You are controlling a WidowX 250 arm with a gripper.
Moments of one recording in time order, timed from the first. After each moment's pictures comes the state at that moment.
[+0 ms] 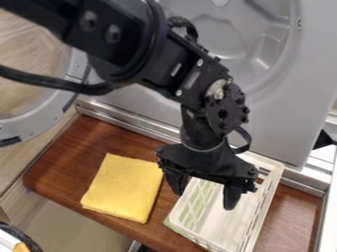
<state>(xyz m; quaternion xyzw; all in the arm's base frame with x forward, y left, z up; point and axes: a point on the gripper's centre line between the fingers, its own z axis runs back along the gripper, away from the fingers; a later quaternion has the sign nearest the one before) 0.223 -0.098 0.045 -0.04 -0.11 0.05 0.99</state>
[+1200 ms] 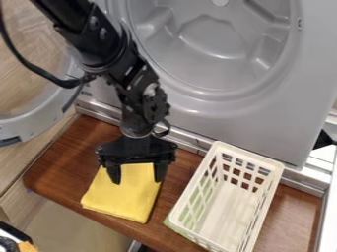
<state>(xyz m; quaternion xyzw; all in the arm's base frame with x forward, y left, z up) 0.250 0.022 -0.020 0.05 -0.07 0.28 0.96</state>
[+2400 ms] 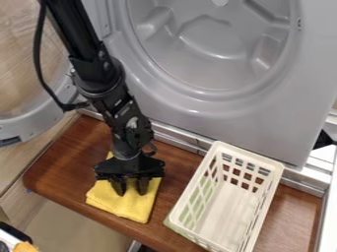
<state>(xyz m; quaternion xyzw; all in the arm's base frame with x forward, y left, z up) 0.247 0.043 -0.079 0.03 -0.06 0.26 0.96</state>
